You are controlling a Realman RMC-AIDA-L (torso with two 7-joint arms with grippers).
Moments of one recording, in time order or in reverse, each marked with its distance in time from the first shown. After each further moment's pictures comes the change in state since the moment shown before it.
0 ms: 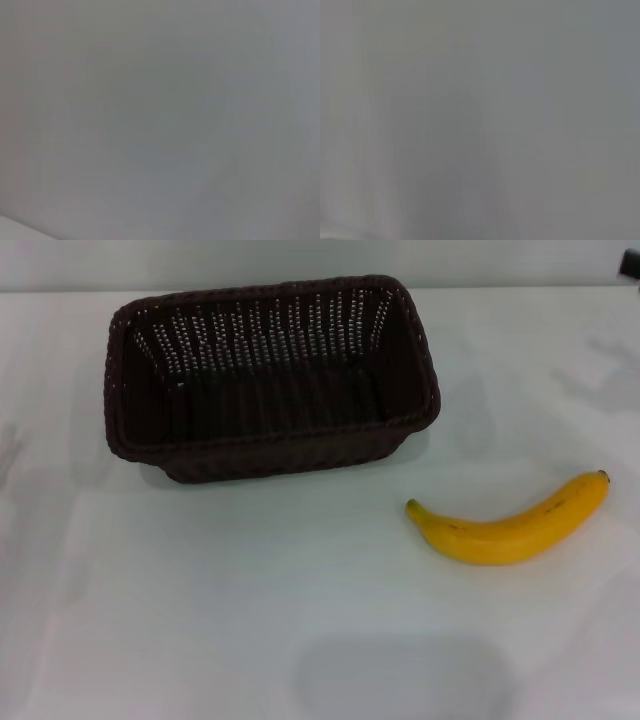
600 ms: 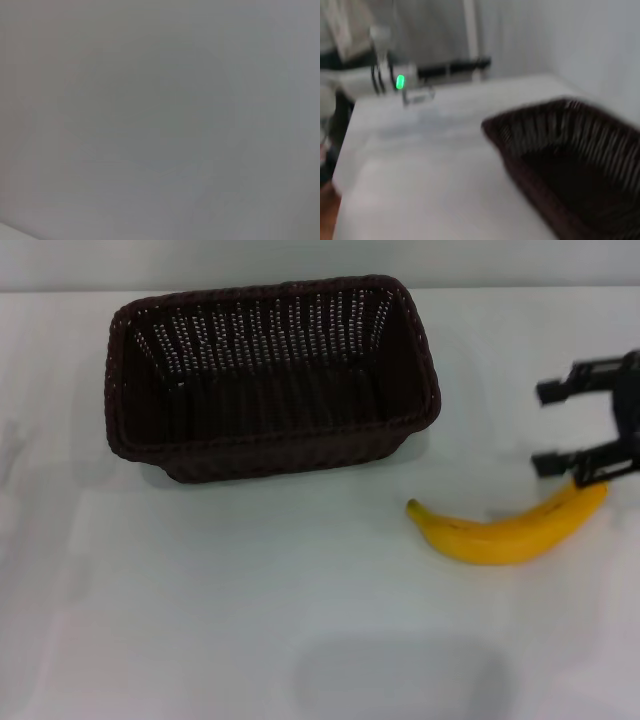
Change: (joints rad) left arm -0.005 -0.001 0.000 -0.001 -0.007 -0.012 -0.001; right arm 0.048 0.067 -0.024 -0.399 -0.485 0.507 0.163
